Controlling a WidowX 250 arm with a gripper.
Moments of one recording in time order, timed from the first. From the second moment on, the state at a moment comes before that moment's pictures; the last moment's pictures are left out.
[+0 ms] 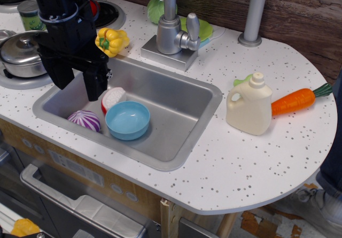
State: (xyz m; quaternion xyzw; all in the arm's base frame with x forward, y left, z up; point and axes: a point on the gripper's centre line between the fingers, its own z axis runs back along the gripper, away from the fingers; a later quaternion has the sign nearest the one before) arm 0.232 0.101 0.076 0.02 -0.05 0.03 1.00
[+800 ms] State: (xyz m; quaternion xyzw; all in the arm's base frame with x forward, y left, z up) arm 0.258 -0.012 0.129 0.09 -0.02 0.35 0.93
